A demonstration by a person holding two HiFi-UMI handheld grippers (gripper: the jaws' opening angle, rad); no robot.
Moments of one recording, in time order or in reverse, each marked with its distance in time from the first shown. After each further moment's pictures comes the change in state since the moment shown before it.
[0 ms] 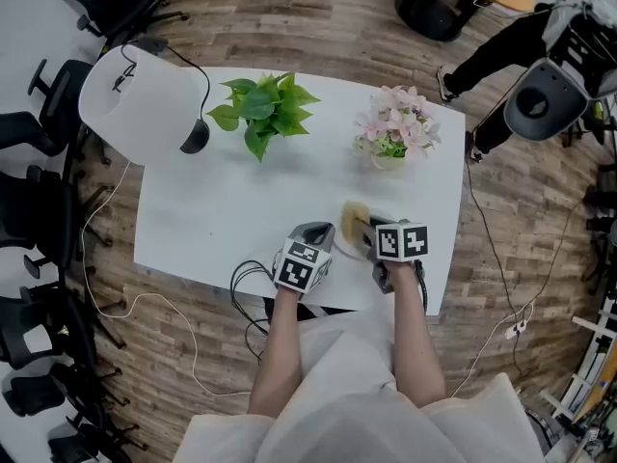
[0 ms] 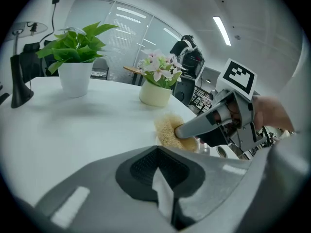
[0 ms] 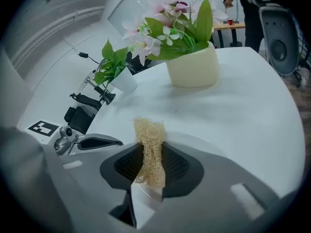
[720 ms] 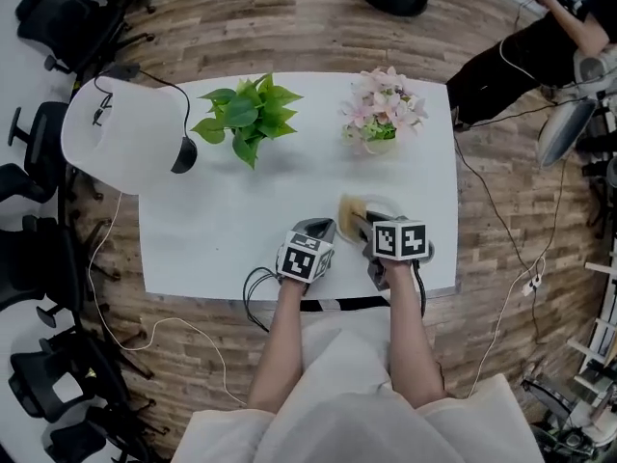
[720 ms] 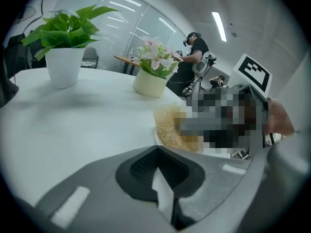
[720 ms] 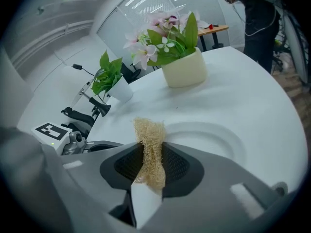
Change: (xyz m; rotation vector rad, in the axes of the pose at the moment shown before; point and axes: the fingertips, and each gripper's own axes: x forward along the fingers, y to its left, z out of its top) left arm 0.001 0.005 -0.018 0.031 0.120 -0.115; right arm -0.004 0.023 -0.012 0.156 -0.131 -0.063
